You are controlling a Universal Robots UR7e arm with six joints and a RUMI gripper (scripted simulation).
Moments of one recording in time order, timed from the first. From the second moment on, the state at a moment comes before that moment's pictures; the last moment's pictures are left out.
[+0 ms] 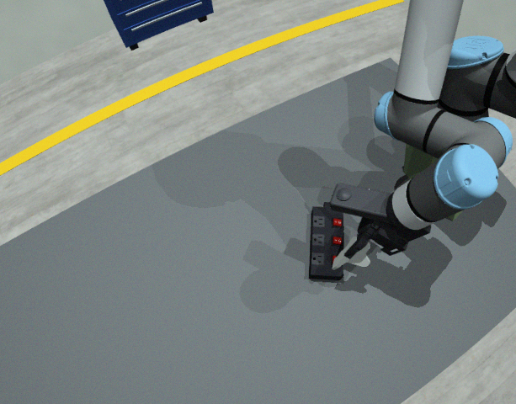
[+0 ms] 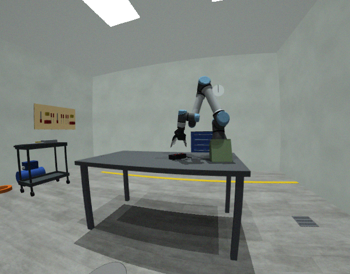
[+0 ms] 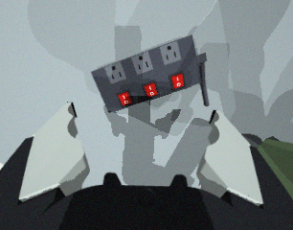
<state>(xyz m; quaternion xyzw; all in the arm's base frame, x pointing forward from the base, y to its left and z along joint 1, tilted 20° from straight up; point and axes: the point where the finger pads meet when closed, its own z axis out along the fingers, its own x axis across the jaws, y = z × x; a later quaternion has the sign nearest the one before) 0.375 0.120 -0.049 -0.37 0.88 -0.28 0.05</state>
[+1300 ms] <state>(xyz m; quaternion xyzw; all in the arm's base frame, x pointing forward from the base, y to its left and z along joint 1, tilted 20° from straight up) 0.373 0.121 -0.011 -0.61 0.76 -0.22 -0.04</state>
